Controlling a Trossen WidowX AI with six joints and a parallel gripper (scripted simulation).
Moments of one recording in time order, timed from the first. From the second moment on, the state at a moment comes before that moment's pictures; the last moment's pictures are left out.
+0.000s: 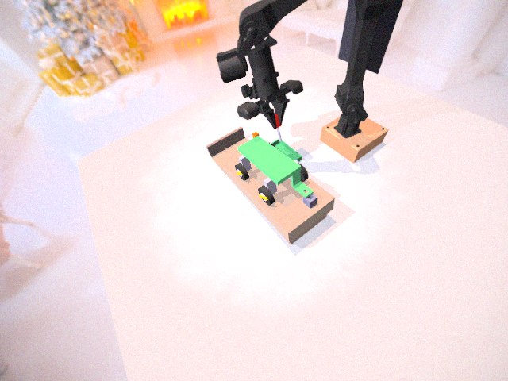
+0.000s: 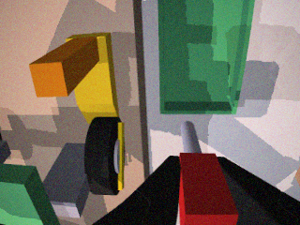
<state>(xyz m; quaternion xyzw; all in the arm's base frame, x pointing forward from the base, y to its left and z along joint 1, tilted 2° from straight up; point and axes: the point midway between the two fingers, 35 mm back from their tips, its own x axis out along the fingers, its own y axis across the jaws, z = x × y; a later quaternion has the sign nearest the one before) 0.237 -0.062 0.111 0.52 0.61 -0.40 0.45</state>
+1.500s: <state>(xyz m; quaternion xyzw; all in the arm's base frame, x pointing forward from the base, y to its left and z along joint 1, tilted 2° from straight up) 0.237 -0.055 0.113 0.69 0.15 -0.69 0.13</state>
